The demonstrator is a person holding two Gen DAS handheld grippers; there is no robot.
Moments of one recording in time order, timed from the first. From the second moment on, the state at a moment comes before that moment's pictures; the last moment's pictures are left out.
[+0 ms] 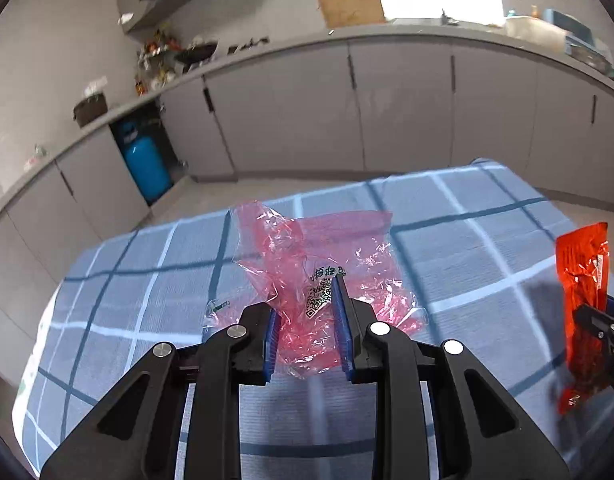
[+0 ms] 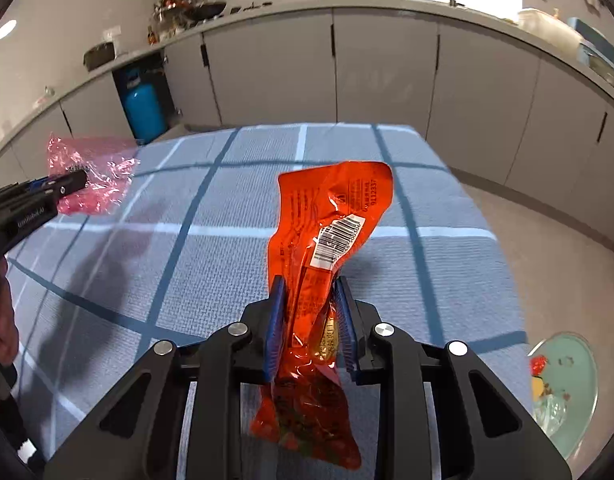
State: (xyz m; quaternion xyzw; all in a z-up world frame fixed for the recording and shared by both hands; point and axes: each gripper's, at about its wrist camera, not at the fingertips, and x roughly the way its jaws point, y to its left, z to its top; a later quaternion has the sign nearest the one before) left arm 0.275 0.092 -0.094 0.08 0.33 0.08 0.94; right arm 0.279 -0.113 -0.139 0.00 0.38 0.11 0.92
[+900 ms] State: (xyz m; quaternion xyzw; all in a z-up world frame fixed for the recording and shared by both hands) left arm 0.260 -0.090 -0.071 0.14 0.29 -0.08 0.94; right arm 0.223 -0.244 -0.103 0.09 0.33 0.02 0.94
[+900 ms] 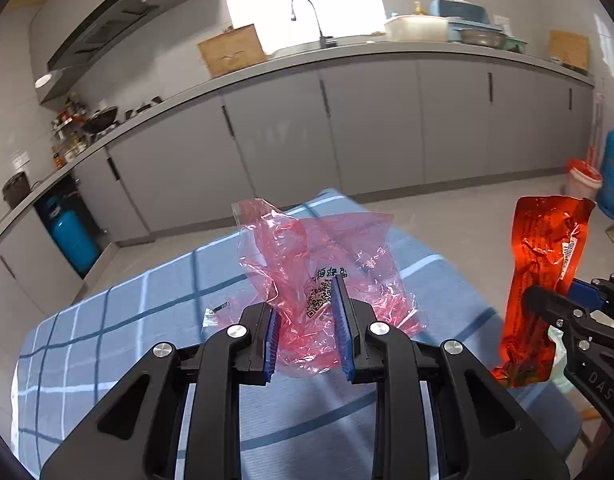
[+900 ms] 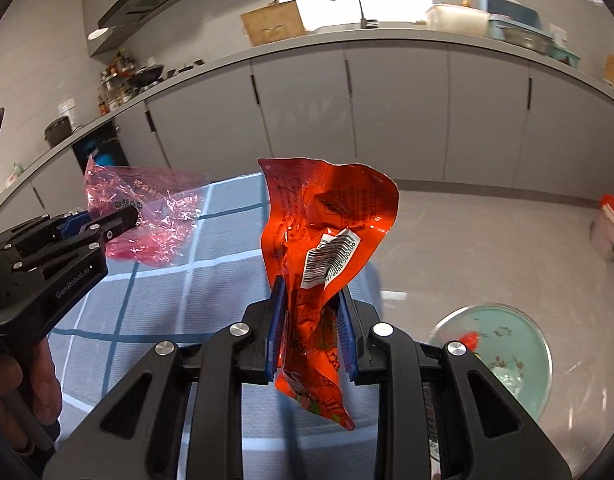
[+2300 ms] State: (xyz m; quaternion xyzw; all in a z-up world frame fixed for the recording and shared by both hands) left arm 0.231 -0.266 -0.131 0.19 0.32 -0.24 0.90; right arm 0.167 -0.421 -0.177 0.14 0.37 -0.16 0.91
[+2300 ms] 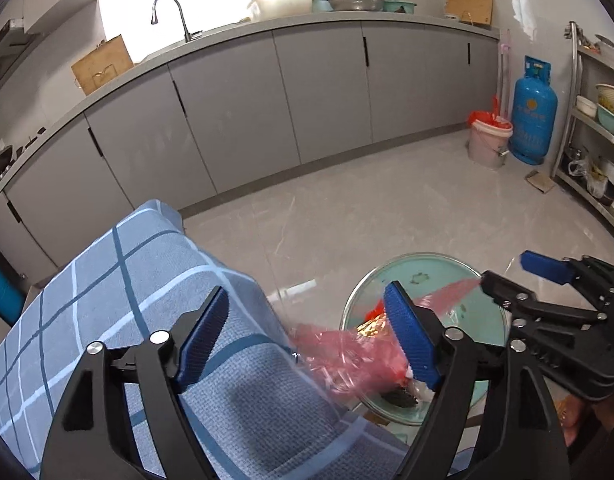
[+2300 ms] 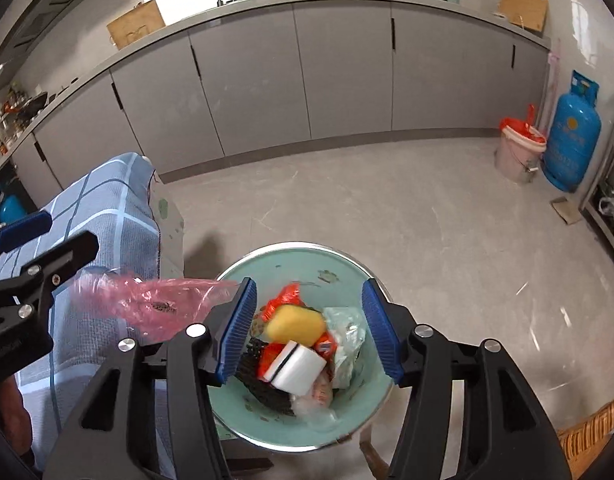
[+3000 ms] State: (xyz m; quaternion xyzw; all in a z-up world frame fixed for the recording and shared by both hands) left arm 0.211 -0.230 -0.096 0.17 0.29 -0.21 0.92; right arm 0.137 -0.393 -0.126 0.12 0.33 -0.16 0.92
